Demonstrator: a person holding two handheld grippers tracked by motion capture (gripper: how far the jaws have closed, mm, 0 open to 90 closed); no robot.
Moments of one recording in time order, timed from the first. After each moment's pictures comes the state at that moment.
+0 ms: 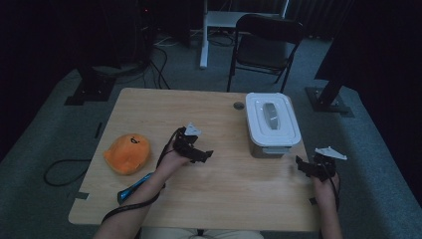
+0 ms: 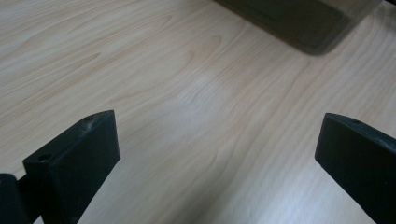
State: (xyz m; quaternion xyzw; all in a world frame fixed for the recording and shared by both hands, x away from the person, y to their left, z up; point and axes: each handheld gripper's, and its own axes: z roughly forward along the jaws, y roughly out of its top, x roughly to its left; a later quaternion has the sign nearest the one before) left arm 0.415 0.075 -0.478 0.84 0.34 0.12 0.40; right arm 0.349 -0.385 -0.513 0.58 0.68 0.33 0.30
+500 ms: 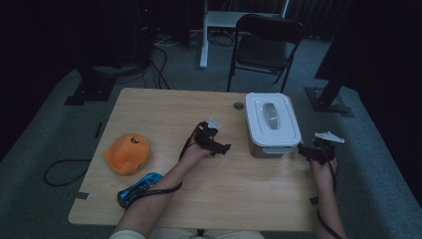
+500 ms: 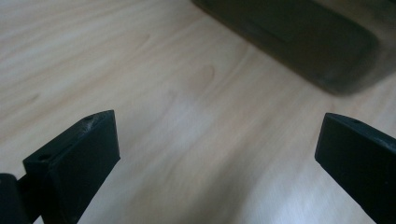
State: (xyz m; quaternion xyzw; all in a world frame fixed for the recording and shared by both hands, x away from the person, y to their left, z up) left arm 0.457 0.012 -0.495 0.85 0.34 0.12 0.39; right arm 0.405 -0.395 -0.506 0.59 0.67 0.32 0.32
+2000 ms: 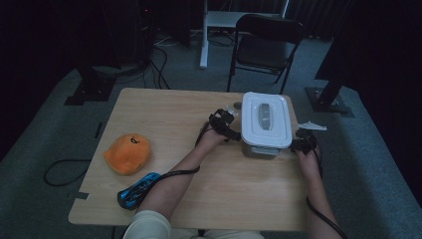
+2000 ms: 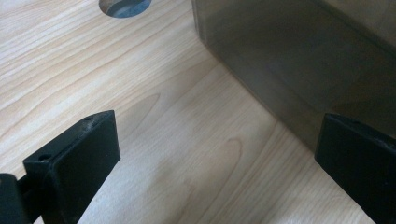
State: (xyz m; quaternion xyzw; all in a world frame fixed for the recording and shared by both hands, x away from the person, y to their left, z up) left arm 0.504 -0.035 -0.487 0.87 0.35 0.14 0.33; right arm 0.443 -0.355 -0.507 0.54 0.71 0.37 0.25
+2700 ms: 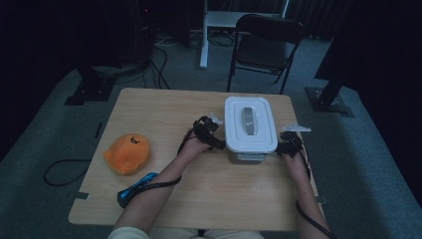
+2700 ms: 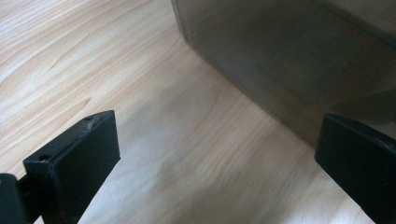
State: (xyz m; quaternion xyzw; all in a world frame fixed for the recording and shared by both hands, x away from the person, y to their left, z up) left arm 0.465 0.022 -0.485 0.87 0.34 0.15 0.31; right arm 0.432 -0.302 -0.505 0.50 0.74 0.38 0.23
